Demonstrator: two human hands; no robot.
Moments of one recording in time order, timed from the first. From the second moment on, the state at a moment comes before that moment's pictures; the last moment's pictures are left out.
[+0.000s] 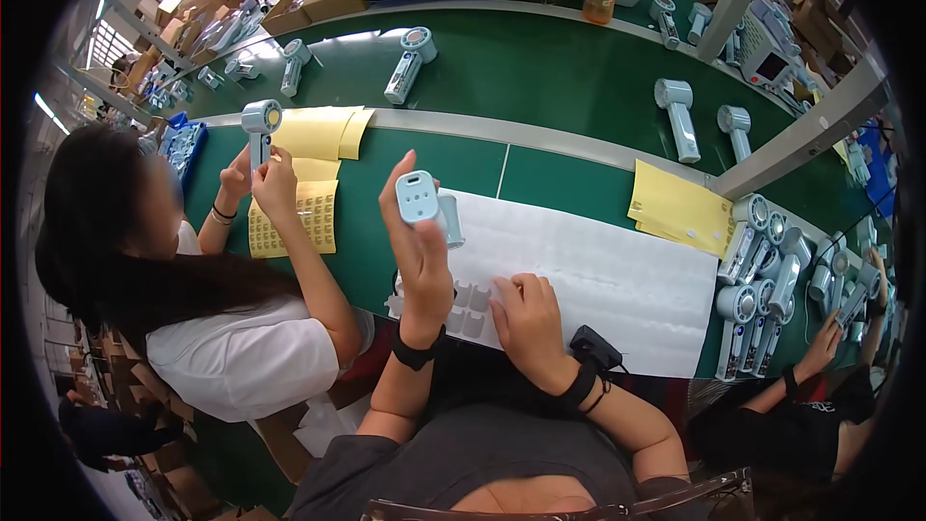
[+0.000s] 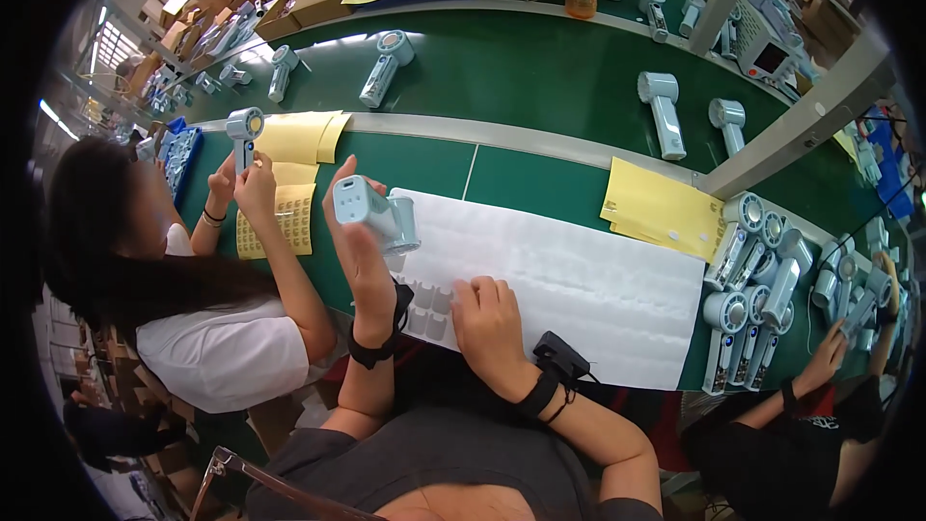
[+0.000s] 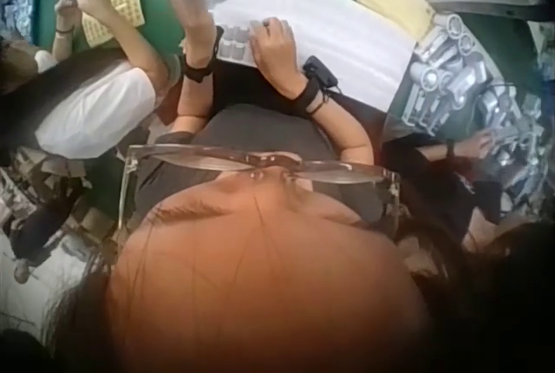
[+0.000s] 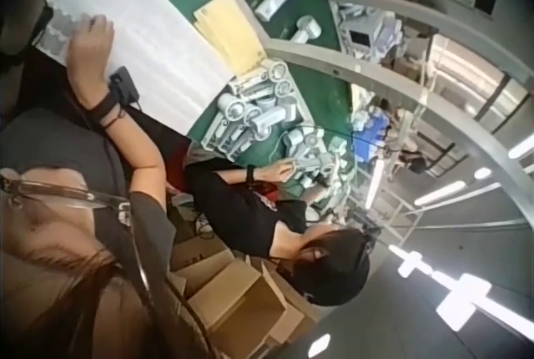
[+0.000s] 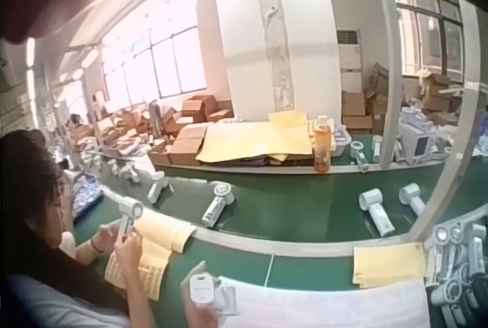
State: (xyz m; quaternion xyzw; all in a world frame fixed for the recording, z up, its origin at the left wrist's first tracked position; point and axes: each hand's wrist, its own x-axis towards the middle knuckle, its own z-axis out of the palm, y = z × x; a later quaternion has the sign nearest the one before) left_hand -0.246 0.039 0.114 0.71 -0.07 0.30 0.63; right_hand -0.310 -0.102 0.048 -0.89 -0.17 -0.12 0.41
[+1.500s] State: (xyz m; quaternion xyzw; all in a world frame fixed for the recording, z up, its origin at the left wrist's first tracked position) left_hand -0.248 -0.009 0.100 0.77 -0.28 0.25 0.52; right_hand -0.260 -0.162 0.169 -0.64 -0.03 0.06 0.77
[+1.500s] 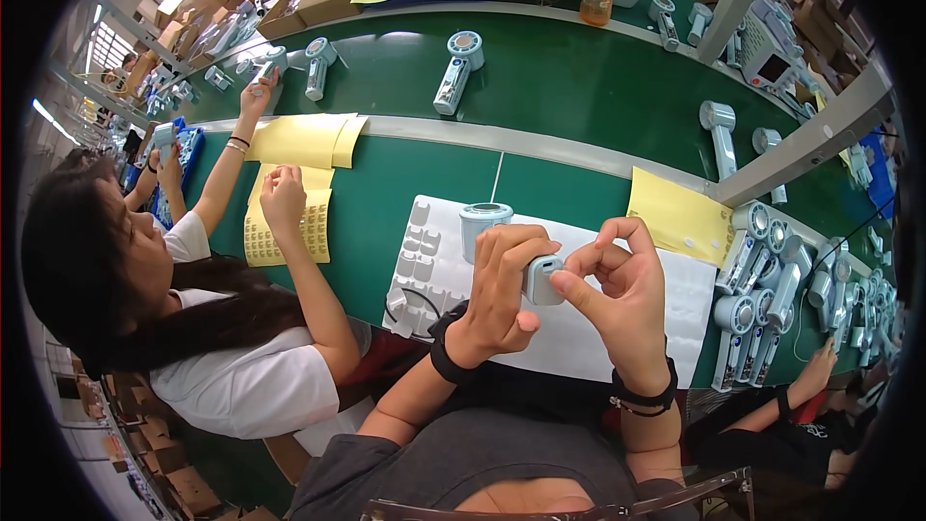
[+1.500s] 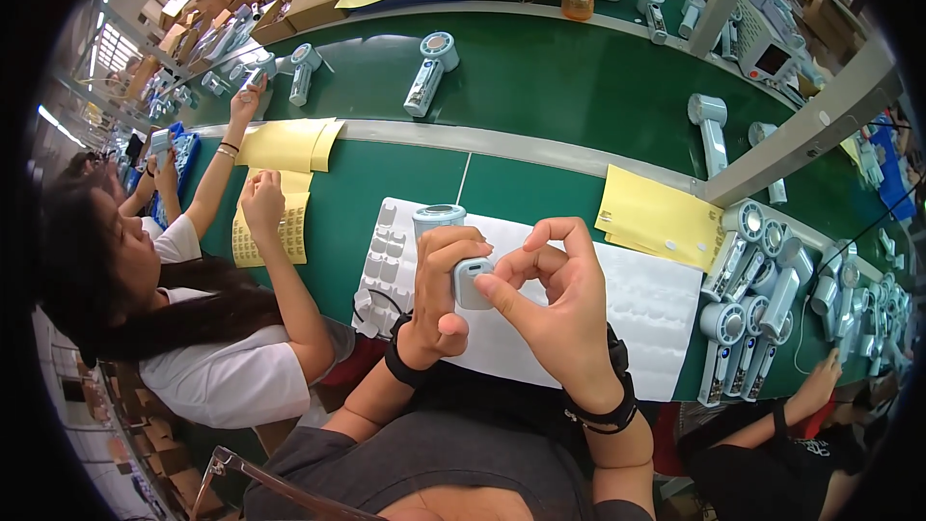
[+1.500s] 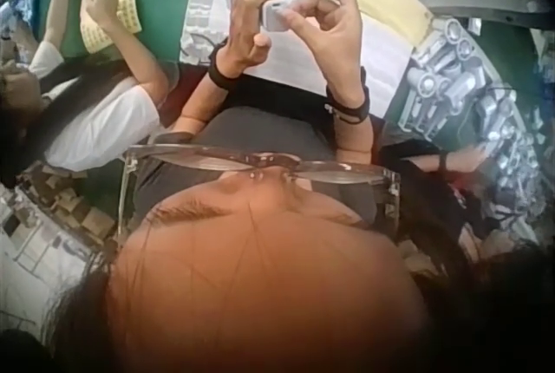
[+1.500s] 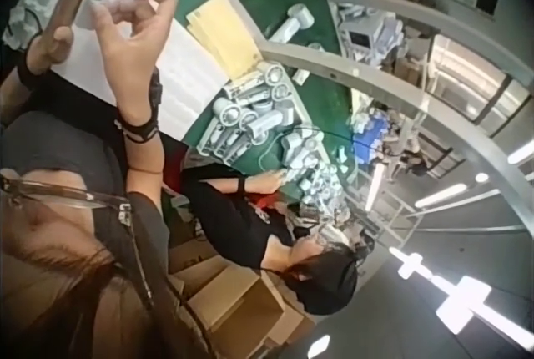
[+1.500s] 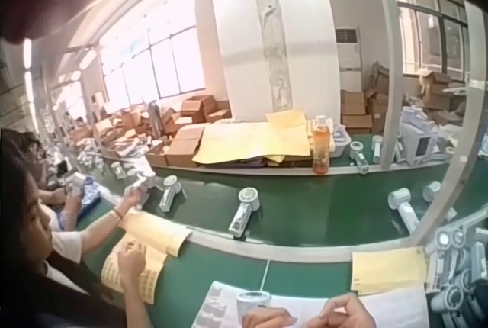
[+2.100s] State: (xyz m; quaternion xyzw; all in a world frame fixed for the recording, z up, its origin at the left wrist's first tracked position) left_hand -0.251 -0.011 0.101 0.77 -0.28 0.26 0.51; right_hand -0.264 -0.155 0.169 -0.67 -0.02 0.01 0.74
